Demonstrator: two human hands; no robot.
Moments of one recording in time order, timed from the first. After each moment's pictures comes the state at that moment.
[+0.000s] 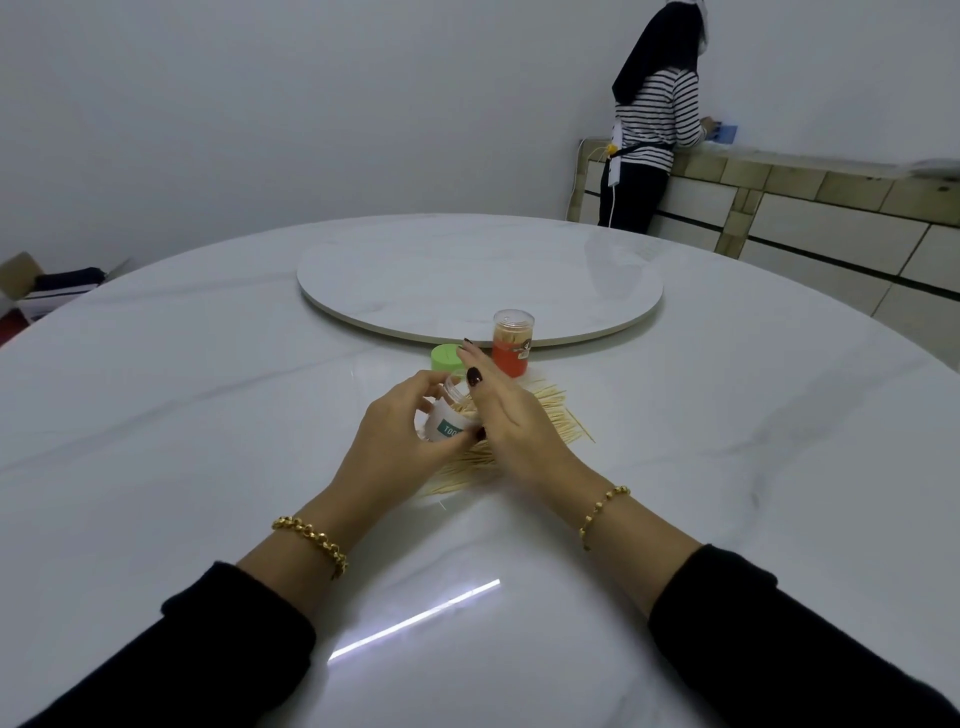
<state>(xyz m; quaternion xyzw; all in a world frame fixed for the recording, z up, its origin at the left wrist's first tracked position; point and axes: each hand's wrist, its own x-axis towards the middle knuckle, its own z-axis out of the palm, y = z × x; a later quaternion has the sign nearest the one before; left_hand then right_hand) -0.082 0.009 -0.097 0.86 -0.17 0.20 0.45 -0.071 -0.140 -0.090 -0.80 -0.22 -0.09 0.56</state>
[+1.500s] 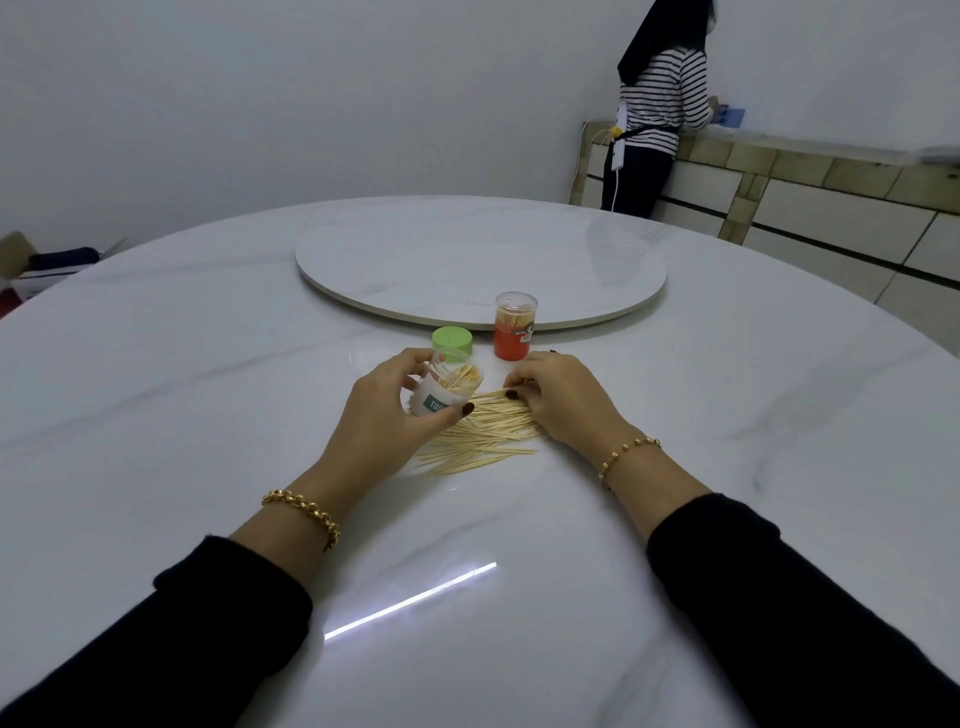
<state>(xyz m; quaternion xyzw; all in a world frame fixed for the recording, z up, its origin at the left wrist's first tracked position) -0.076 0.020 -0.098 0.87 -0.14 0.18 0.44 -0.023 -0.192 -0.105 -0.94 -0.22 -0.18 0.20</state>
